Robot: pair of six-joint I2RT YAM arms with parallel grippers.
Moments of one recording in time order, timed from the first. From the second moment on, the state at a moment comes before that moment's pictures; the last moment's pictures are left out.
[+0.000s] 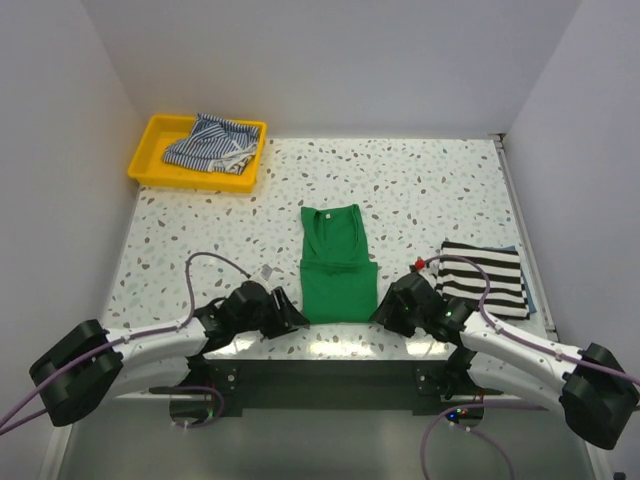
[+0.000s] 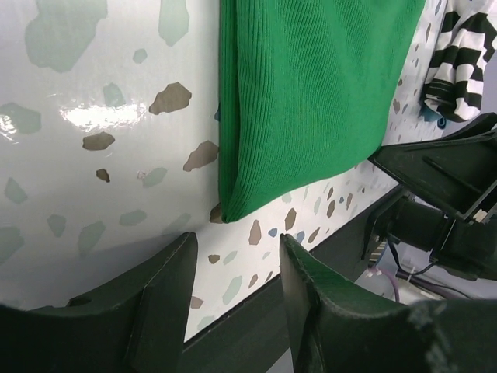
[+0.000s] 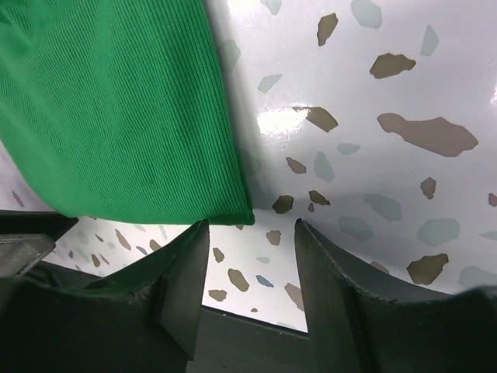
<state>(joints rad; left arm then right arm) -0.86 1.02 0.19 0.12 0.12 -1.20 0.80 0.90 0.35 -0.42 0.08 1.15</state>
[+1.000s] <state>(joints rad) -0.92 1.22 0.27 0.20 0.04 -1.17 0.80 0.97 0.34 -0.34 0.11 1.15</state>
